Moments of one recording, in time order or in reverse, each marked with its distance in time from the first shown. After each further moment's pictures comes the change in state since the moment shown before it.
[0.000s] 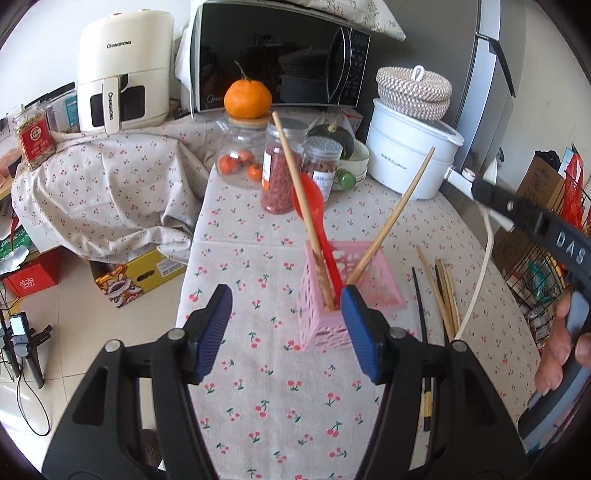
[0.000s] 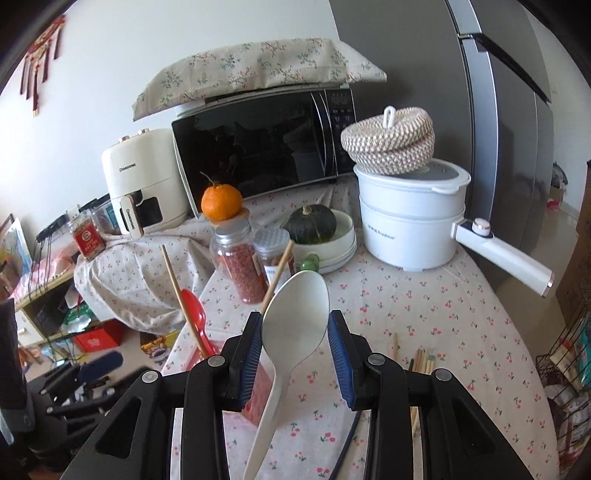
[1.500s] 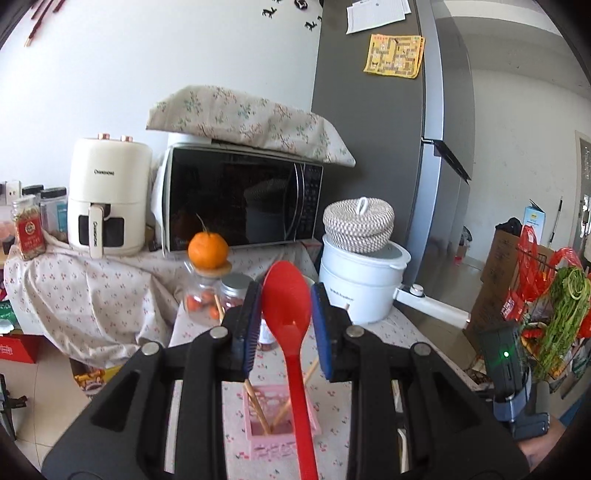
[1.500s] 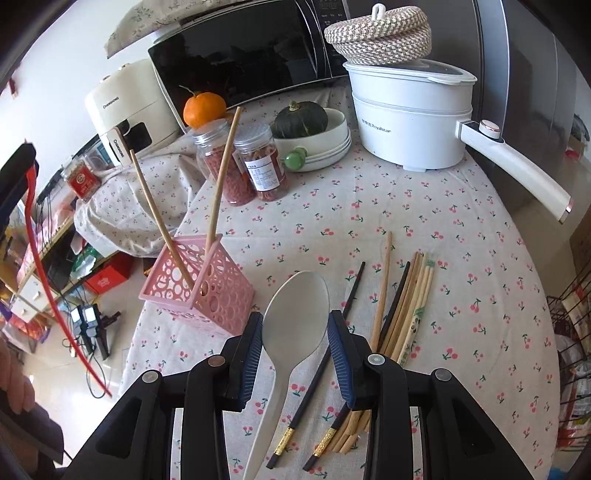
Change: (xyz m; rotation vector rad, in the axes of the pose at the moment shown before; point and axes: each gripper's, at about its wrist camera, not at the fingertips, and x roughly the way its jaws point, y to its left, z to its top) left arm -0.068 -0.040 0.042 0.026 -0.557 -0.084; right arm 0.023 -0.045 -0.041 0.040 0.391 0.071
